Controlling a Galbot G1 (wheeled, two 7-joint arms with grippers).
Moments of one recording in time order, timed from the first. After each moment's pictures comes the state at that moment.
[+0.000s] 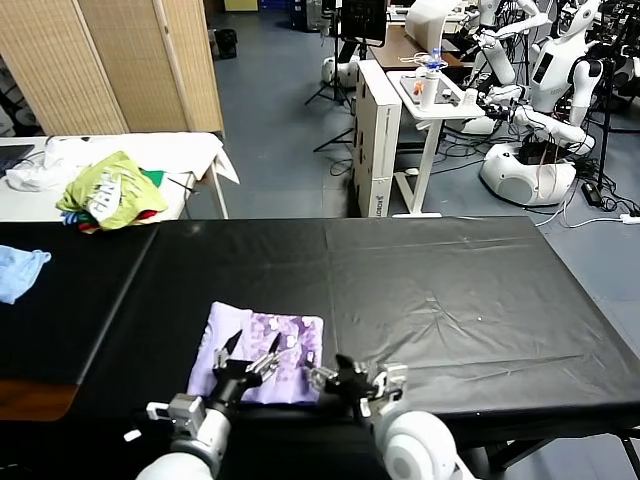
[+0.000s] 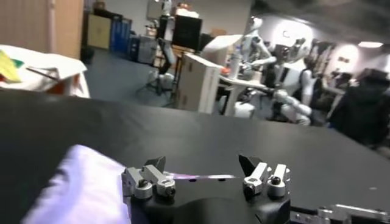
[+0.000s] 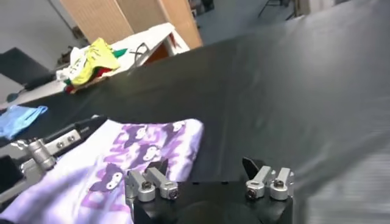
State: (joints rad) left arm 1.58 -1.37 -0.41 -2.17 -0.28 0.32 -0.05; right arm -1.25 1.24 0.04 2.05 0.79 -0.60 0.35
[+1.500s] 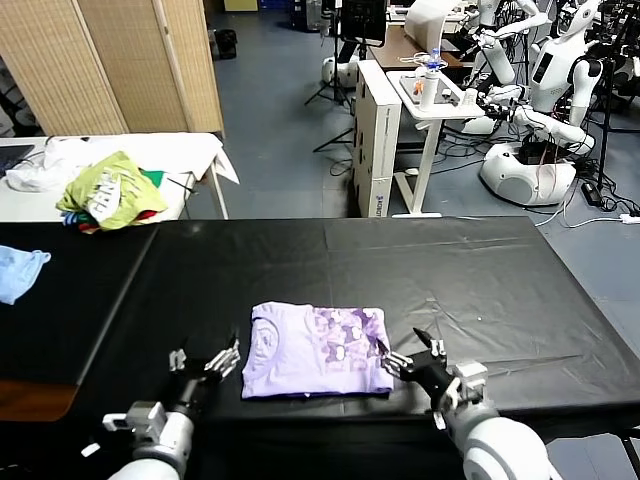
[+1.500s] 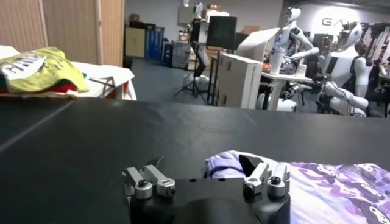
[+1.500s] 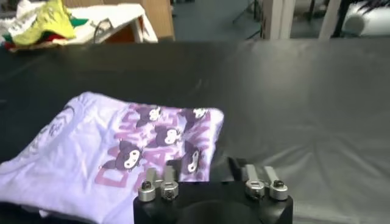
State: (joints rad) left arm 1.64 -1.29 -0.51 -2.18 -0.35 0.20 -0.14; right arm -1.44 1.04 0.34 2.24 0.52 -0.51 0.20
